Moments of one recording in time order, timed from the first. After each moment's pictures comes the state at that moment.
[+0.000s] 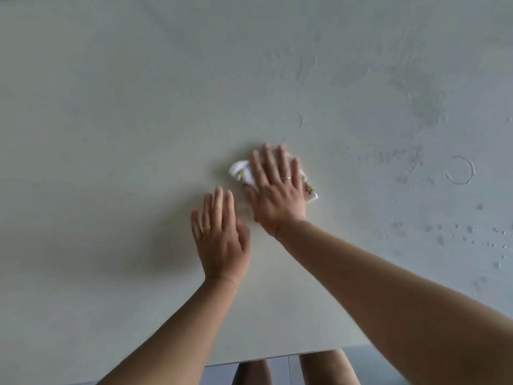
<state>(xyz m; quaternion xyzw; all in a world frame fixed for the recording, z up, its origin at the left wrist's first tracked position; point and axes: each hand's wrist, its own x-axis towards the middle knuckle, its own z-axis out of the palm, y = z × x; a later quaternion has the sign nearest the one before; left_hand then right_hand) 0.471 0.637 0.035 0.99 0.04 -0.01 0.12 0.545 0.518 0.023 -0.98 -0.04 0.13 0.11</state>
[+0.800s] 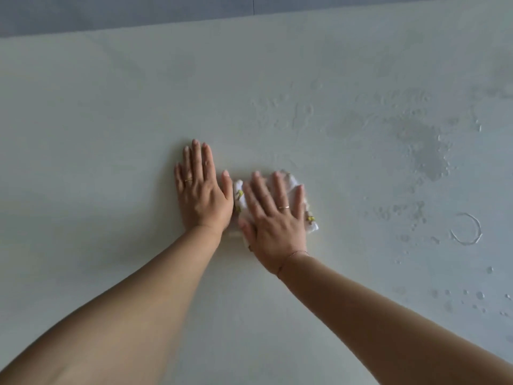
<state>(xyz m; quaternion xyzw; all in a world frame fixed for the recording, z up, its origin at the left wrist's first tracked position) 0.647 0.636 0.004 0.99 0.07 0.00 0.10 0.589 0.500 0.020 -0.99 -0.08 0.09 0.10</state>
